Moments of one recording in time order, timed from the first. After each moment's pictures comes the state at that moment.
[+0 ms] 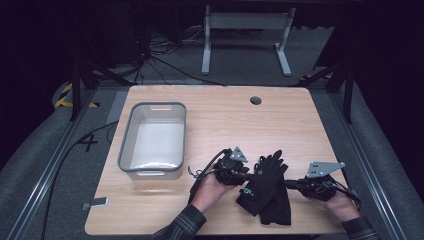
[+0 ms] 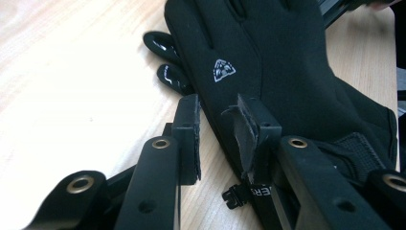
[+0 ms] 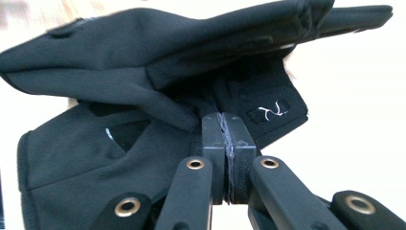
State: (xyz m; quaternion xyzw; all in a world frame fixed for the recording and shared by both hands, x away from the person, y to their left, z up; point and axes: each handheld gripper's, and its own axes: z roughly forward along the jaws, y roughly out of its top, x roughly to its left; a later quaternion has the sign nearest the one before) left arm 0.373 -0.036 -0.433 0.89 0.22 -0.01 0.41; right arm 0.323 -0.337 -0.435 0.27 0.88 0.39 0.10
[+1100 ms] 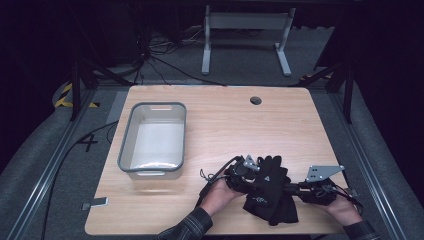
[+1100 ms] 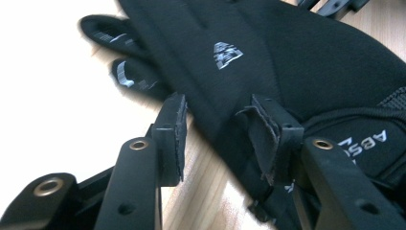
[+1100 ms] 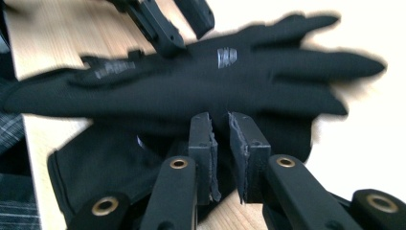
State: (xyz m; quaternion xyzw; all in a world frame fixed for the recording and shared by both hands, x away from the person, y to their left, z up) left arm 0.368 -0.065 -0.454 0.90 0.19 -0.01 0.38; right arm 0.316 -0.333 -0.438 0.27 0.89 0.37 0.08
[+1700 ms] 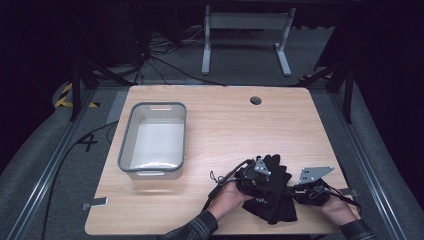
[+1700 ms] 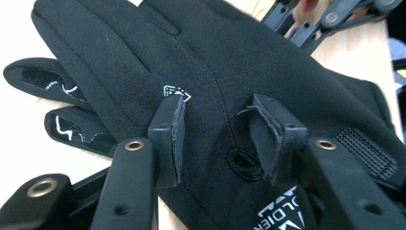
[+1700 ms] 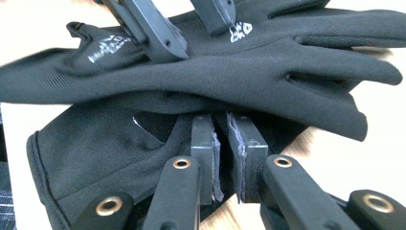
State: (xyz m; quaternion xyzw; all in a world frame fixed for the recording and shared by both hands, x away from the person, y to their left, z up) left arm 0.360 -0.092 -0.455 0.91 0.16 -0.01 0.39; right arm 0.320 -0.324 -0.452 0.26 0.90 0.35 0.07
